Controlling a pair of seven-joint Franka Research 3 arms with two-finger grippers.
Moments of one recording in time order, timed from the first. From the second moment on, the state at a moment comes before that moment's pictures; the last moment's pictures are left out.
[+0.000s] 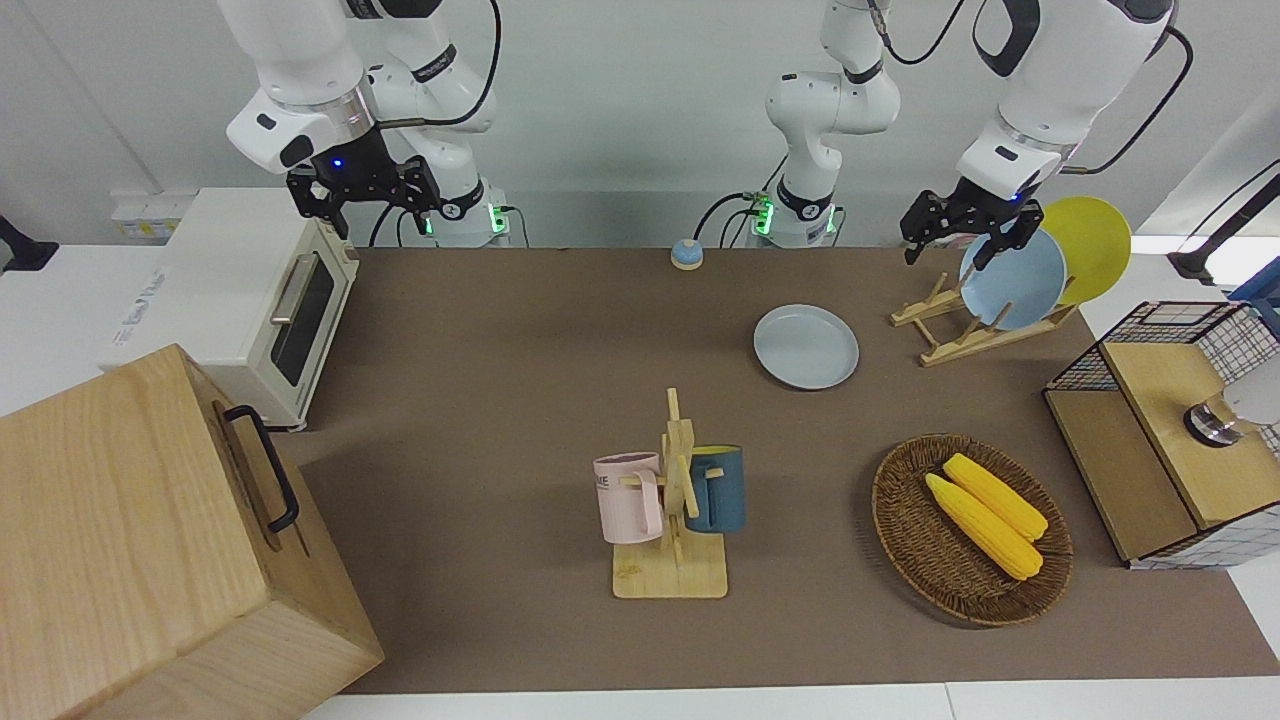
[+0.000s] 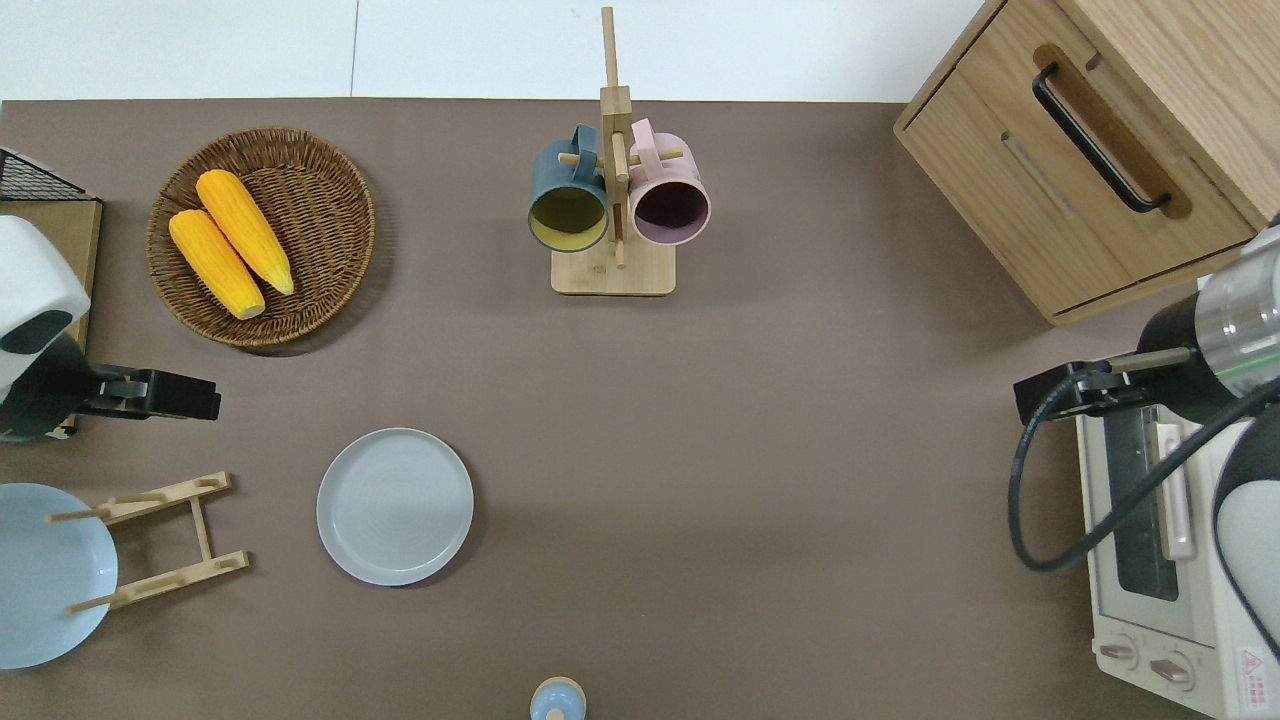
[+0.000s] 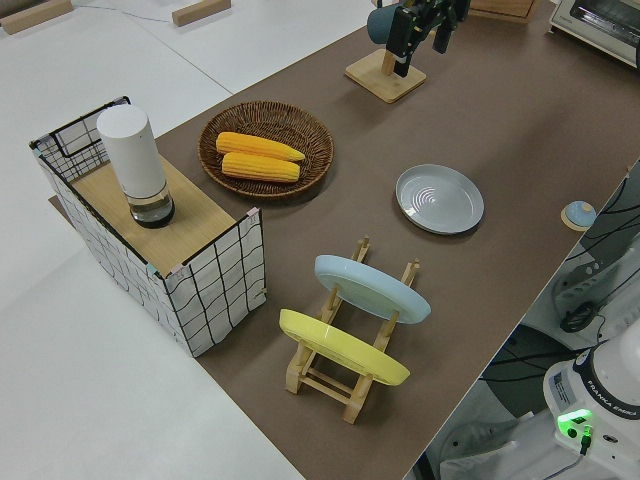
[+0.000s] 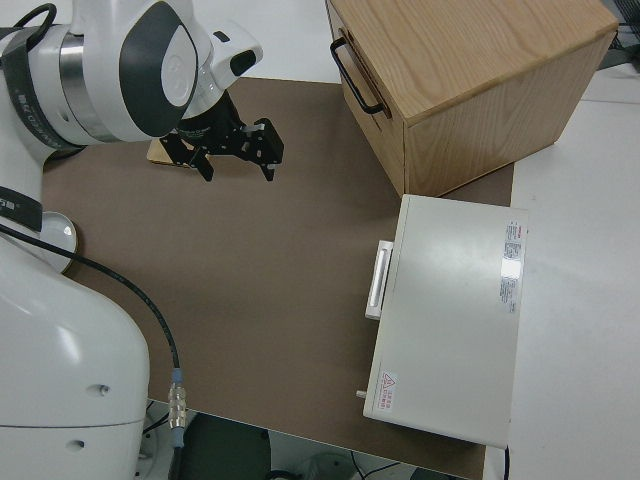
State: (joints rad) left arm -0.13 -0.07 0.10 -1.69 -0.04 1.61 0.09; right arm -0.26 0.02 0.38 -1.48 -0.03 1.38 0.04
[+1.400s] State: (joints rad) left arm -0.12 -0.06 0.11 -1.75 -0.04 1.57 0.08; right arm -0.26 0.02 0.38 -1.48 -0.03 1.38 0.04
